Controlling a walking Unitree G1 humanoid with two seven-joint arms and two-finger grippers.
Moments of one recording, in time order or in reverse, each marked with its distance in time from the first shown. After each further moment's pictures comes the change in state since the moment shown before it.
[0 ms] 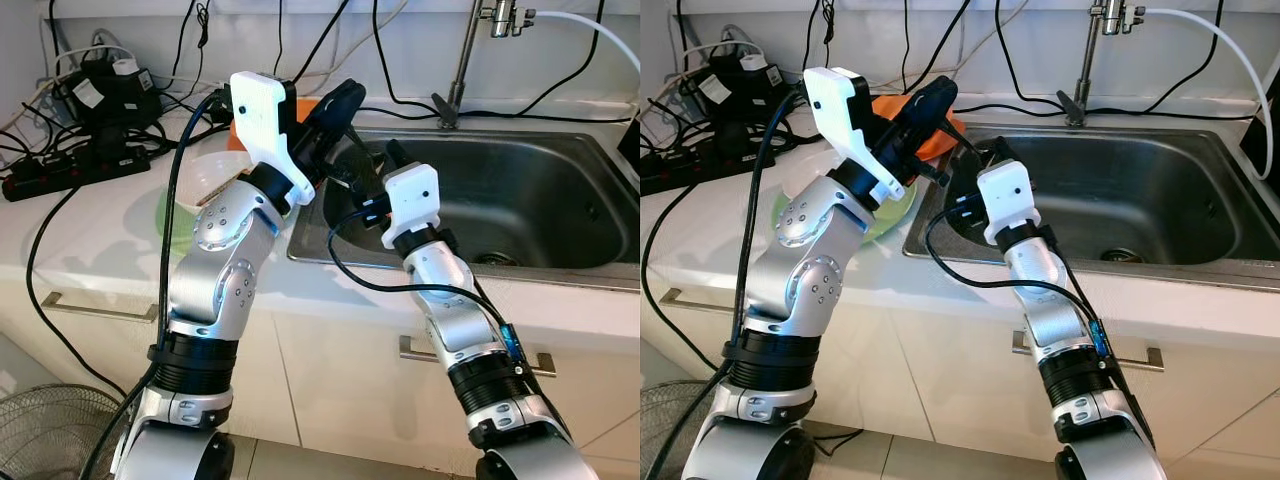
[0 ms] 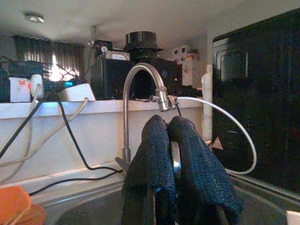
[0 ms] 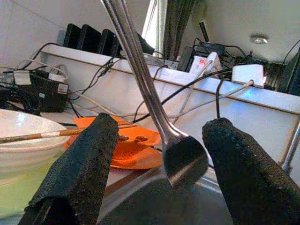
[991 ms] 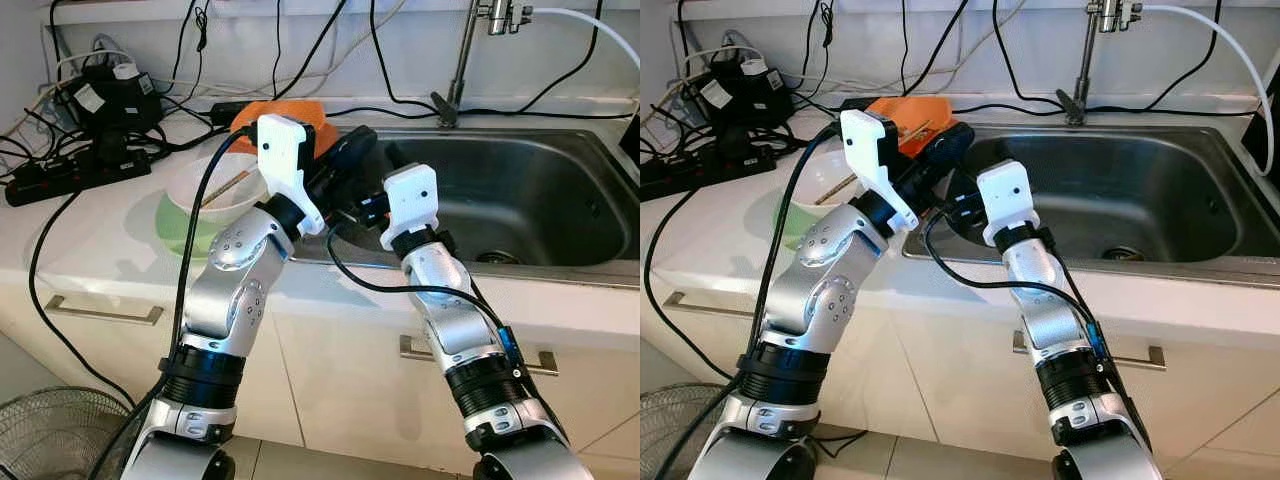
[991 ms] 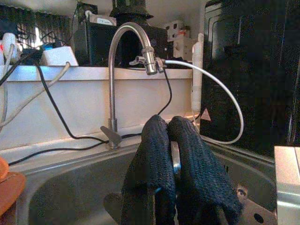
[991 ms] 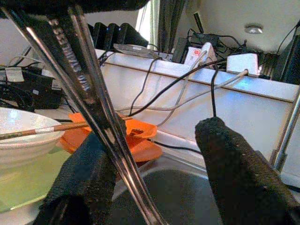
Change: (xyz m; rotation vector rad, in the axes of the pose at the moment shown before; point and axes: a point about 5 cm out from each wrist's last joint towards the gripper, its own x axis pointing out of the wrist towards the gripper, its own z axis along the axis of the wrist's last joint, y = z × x) left arm -0.008 -0.005 -0.032 -0.041 0.091 -0.023; right arm -0.001 0.002 -0.001 0.011 0.030 -0.027
